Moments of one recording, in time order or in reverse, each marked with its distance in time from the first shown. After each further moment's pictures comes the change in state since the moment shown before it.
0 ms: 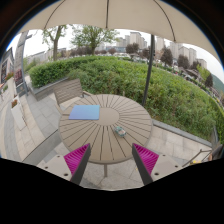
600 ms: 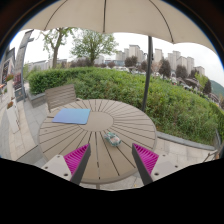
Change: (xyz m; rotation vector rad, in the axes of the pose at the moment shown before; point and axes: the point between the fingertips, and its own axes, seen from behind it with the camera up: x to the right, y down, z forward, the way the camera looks) arm 0.047 0.035 0.170 0.164 0.016 -0.008
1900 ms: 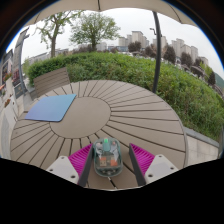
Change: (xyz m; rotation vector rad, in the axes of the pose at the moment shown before) arm 0.022 0.041 0.261 -0.163 -0.062 0.026
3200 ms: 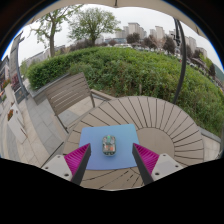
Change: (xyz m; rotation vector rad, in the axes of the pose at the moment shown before) arm -0.293 -0.183 -0.003 -0.097 -0.023 0.065
